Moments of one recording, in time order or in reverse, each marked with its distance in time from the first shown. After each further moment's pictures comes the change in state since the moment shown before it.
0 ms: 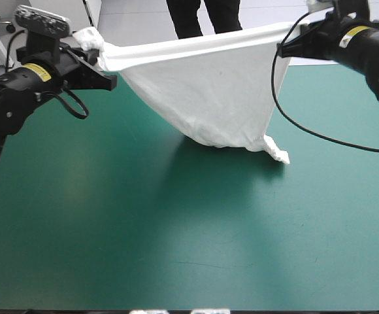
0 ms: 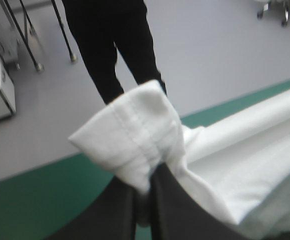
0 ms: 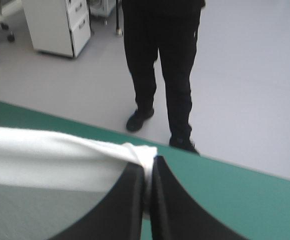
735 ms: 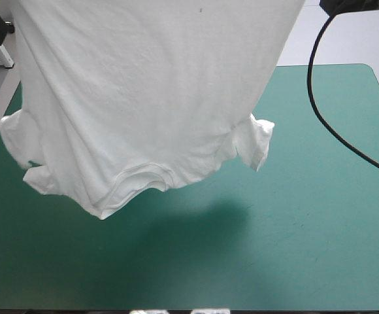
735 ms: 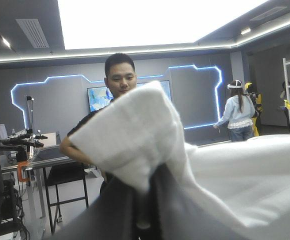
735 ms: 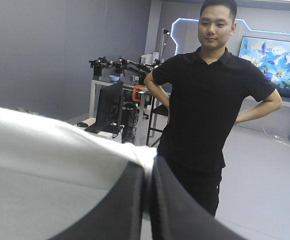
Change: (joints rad) left arm 0.000 -0.150 -0.316 -0.002 -0.191 -0.003; right arm 0.000 -0.064 -0.401 0.200 -0.019 -0.135
